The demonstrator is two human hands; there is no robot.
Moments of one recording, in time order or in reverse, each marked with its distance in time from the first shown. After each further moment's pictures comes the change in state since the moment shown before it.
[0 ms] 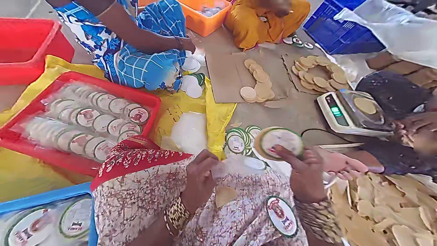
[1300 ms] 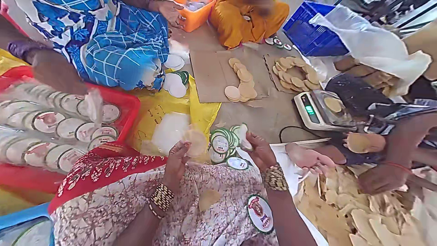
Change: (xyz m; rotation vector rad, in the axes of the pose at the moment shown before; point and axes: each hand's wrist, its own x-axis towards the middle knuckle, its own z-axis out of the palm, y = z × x) left_hand 0.001 -0.083 0.013 -0.623 0.439 -1.202; right_hand 0.065 0.074 0.003 0.341 -0.138 0.589
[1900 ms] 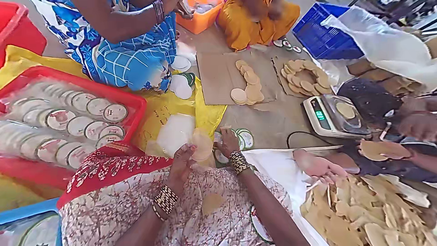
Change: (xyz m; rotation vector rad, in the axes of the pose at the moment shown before) left_hand -0.002 0.000 0.000 0.042 -0.004 -0.038; right_hand 0.077 0.072 0.054 -1.596 -0.201 -0.137
